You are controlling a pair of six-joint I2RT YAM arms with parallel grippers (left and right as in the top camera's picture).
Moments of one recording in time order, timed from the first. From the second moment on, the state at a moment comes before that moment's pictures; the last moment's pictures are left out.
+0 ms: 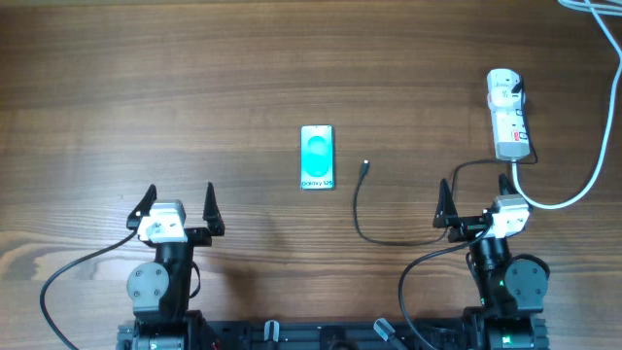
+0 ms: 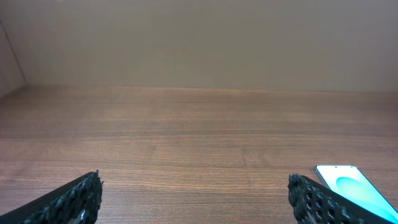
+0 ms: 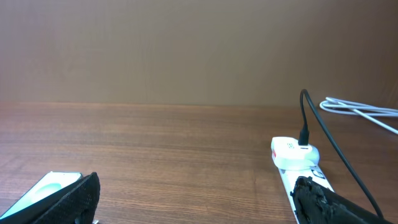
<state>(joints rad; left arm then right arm) 0.04 0.01 0.01 -0.07 0.02 -0.02 0.01 0.02 0.01 0.00 -0.08 0.01</state>
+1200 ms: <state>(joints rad) 0.04 0.01 0.01 -0.07 0.02 -0.02 0.01 0.10 0.01 0.00 -0.08 0.01</state>
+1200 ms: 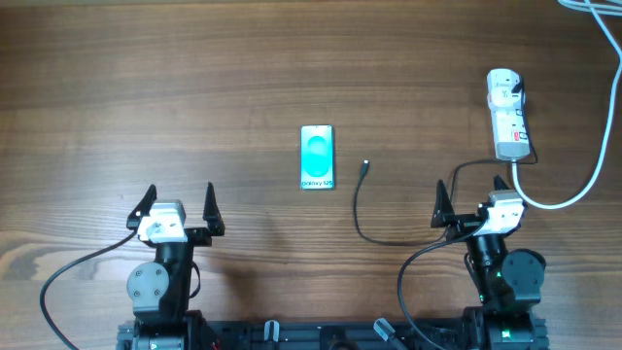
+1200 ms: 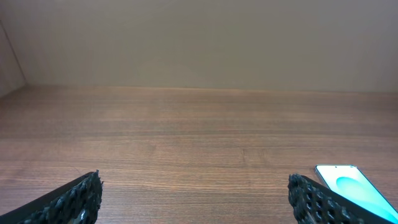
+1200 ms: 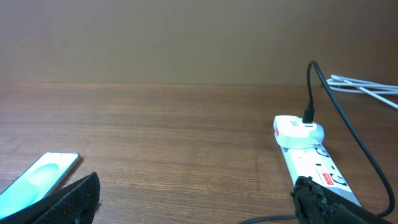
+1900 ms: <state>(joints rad) 0.04 0.01 0.01 -0.06 0.07 -0.02 0.01 0.10 0.01 0.00 -0.08 0.01</state>
